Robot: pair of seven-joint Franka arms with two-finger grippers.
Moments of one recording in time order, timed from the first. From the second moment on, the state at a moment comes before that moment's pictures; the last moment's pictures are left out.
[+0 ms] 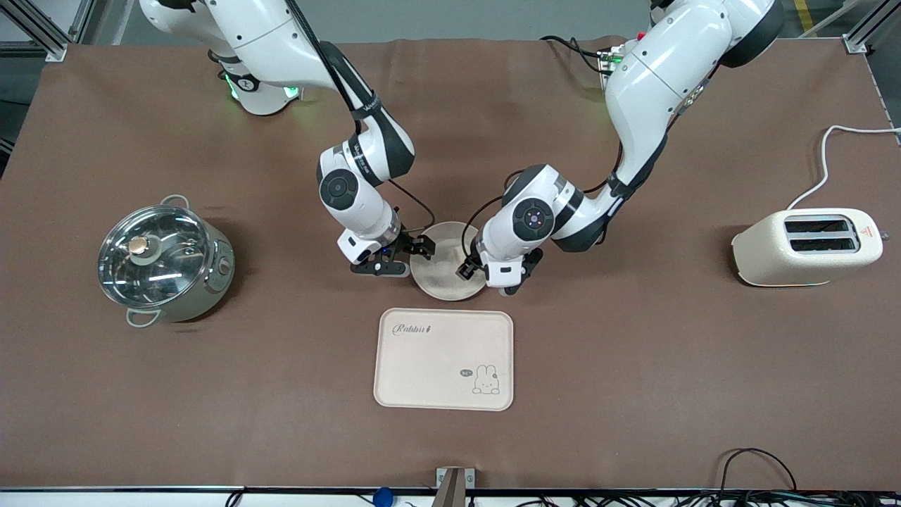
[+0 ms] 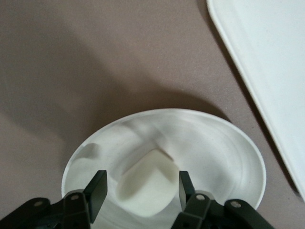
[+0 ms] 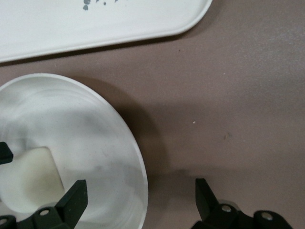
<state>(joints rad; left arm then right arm) -0.29 0.78 -0.47 -1.64 0.03 2.43 -1.55 0.71 0.58 -0.04 -1.93 0.43 2.65 0.42</state>
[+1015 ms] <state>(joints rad) 0.00 0.44 -0.46 -1.51 0.10 2.01 -0.93 0.71 0.52 -0.05 -1.93 0.44 2.64 0.43</state>
